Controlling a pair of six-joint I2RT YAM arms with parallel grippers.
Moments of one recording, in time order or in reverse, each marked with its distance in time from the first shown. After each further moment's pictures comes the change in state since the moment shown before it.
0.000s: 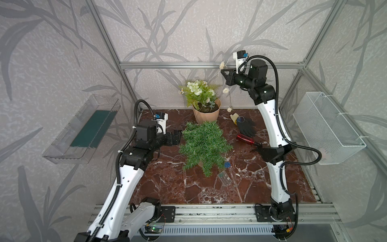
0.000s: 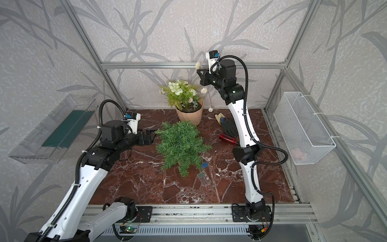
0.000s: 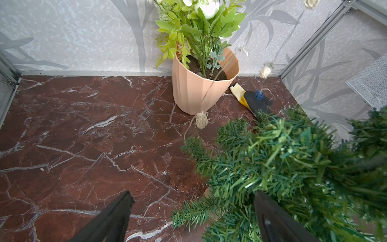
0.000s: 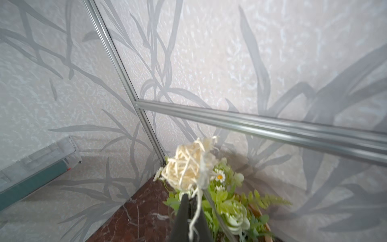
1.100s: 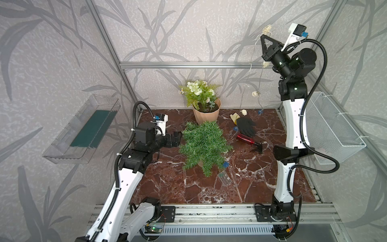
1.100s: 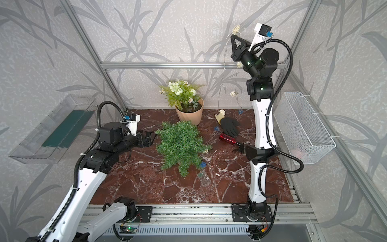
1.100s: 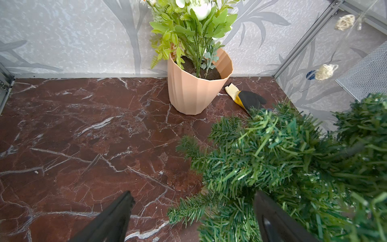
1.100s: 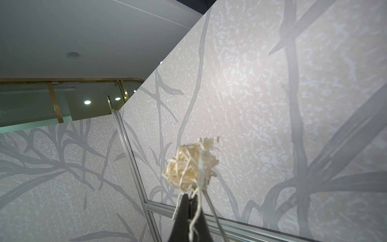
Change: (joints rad) left arm 0.000 -0.027 -0.022 0.005 0.019 -0.002; right arm -0.237 -0.180 -0.060 0.373 -0.001 0.329
